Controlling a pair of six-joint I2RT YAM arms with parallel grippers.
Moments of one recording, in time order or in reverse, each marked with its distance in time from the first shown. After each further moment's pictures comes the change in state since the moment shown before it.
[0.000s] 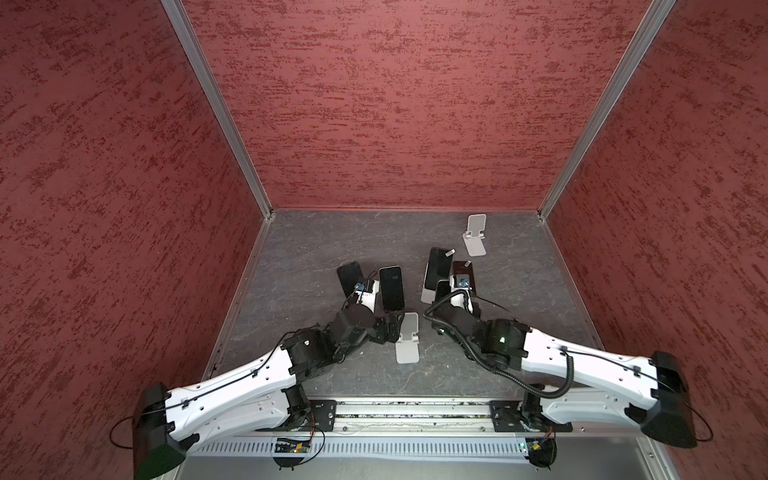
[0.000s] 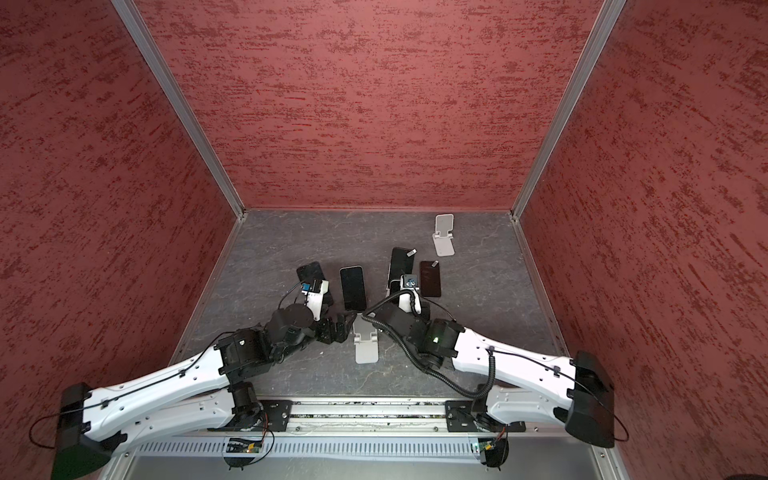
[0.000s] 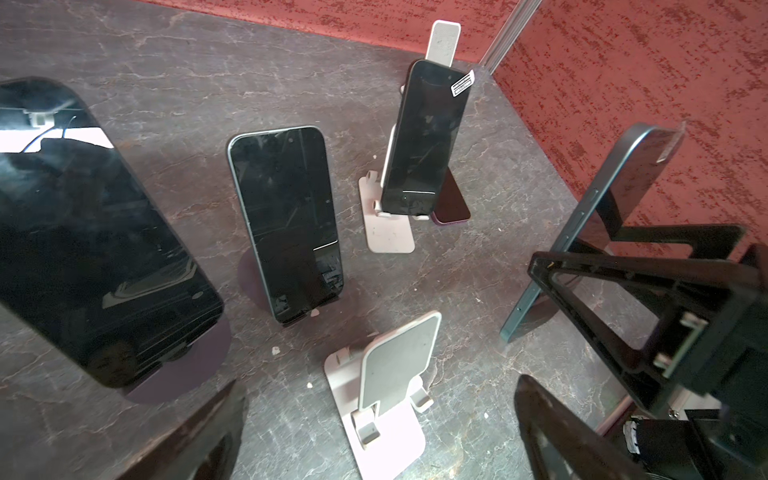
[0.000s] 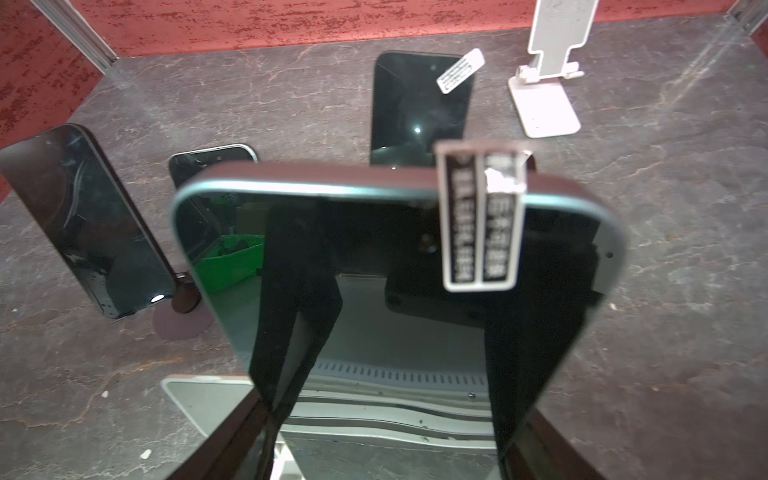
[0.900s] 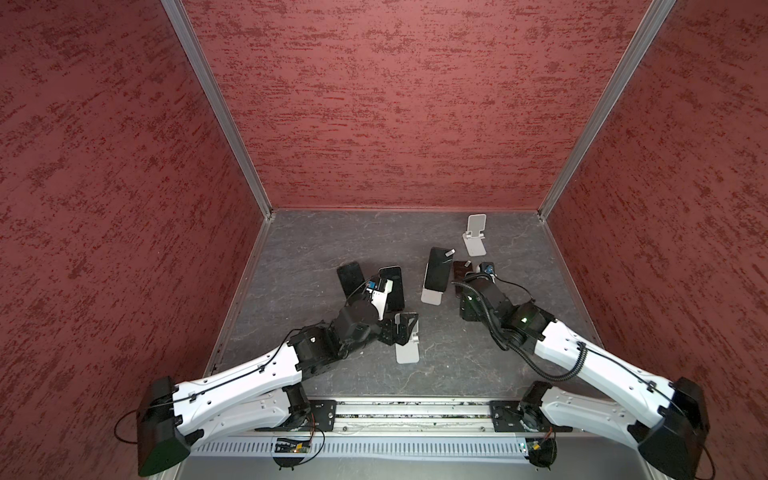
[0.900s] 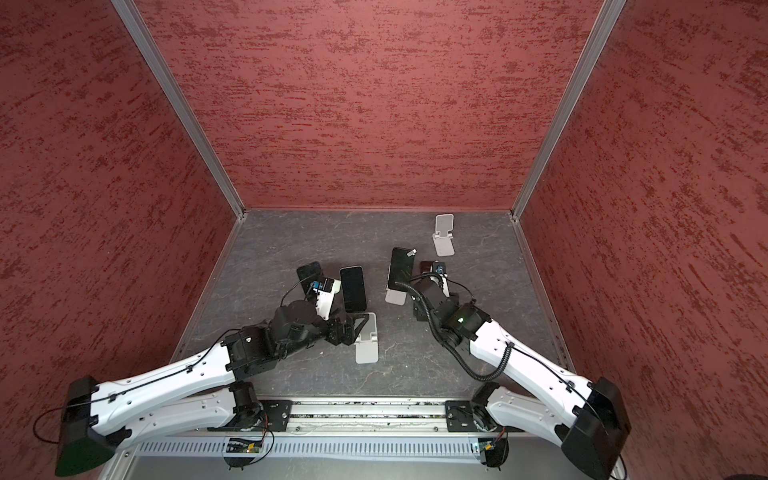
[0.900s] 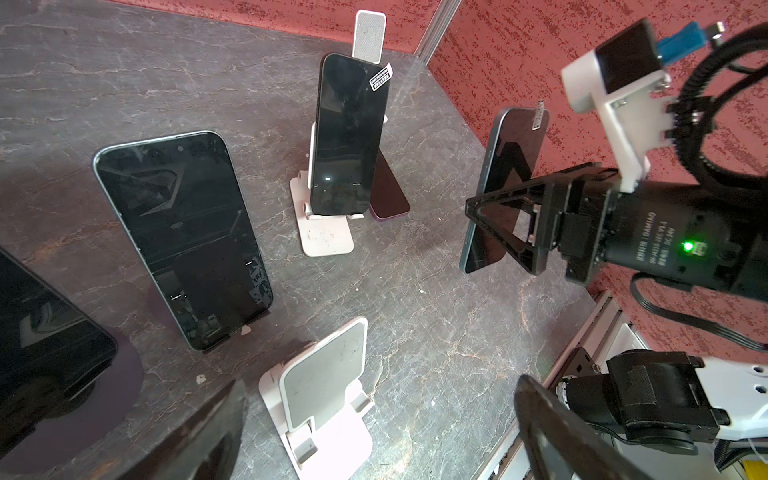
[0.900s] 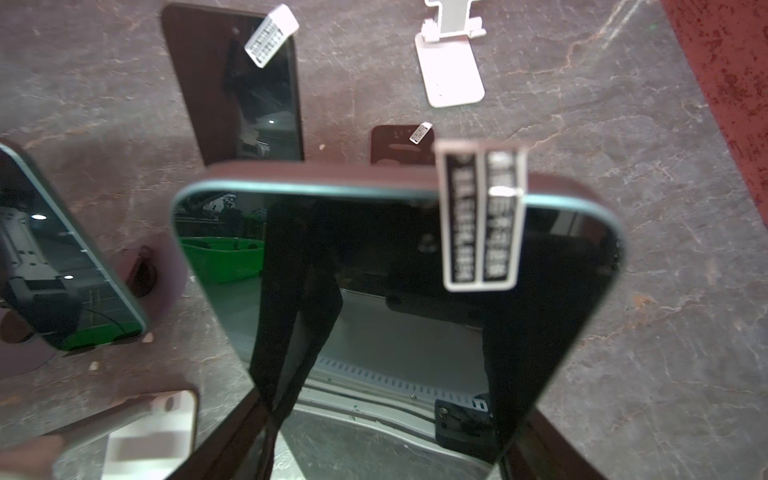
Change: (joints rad) left arm -0.005 0.048 0.013 0.108 0.134 0.036; right arm -0.375 -0.058 -0.041 -0.058 -0.209 -0.235
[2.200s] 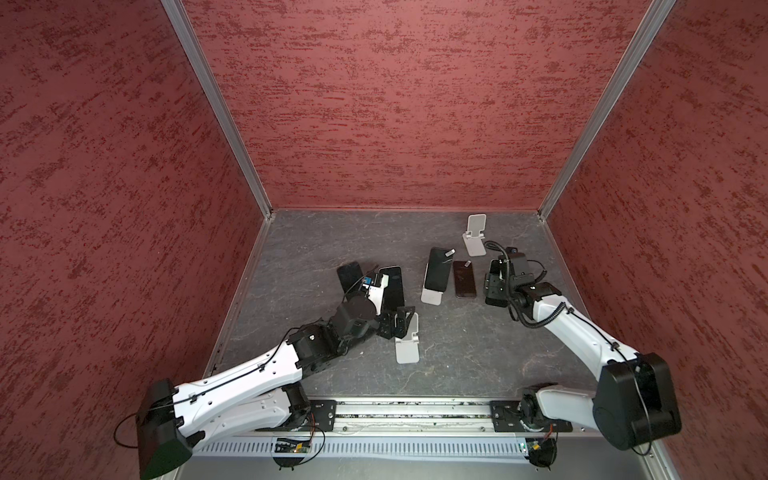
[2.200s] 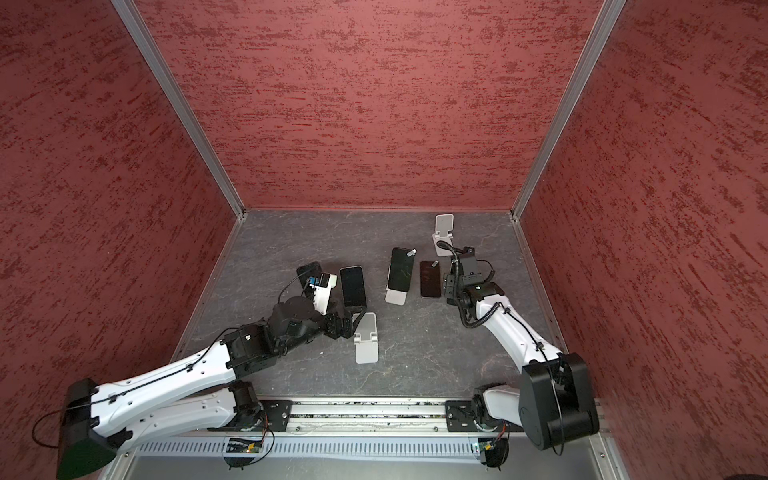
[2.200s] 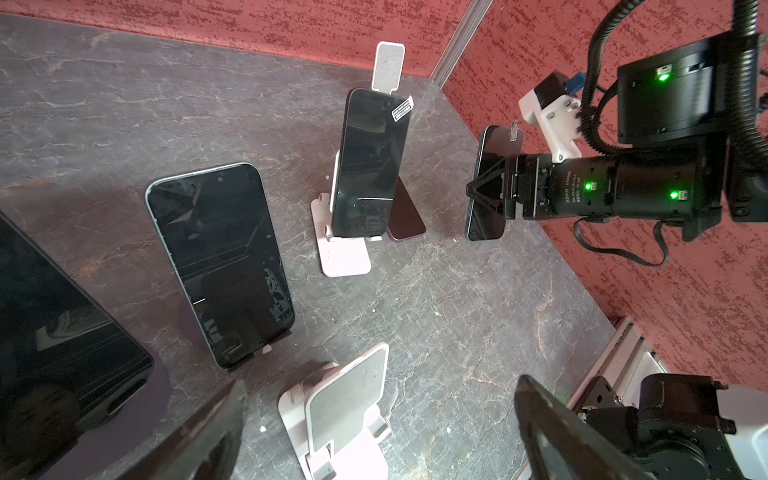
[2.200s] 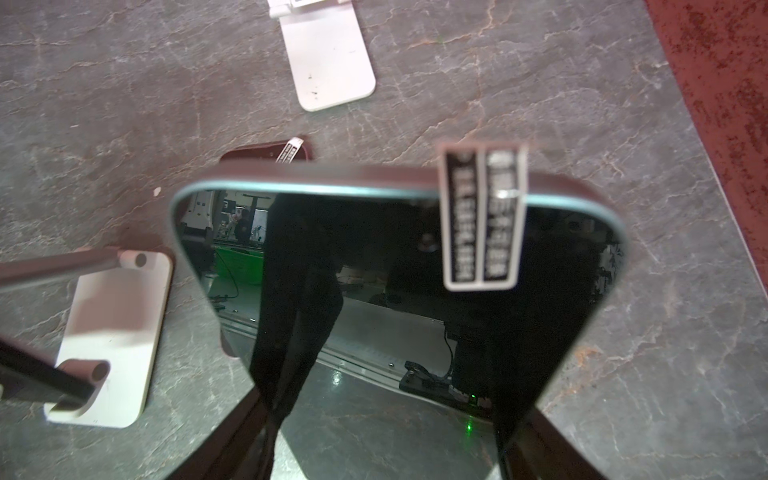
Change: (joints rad) left arm 0.040 -0.003 0.003 0.017 -0.032 0.018; right arm -0.522 0.208 -0.014 0.222 -0.277 -0.288
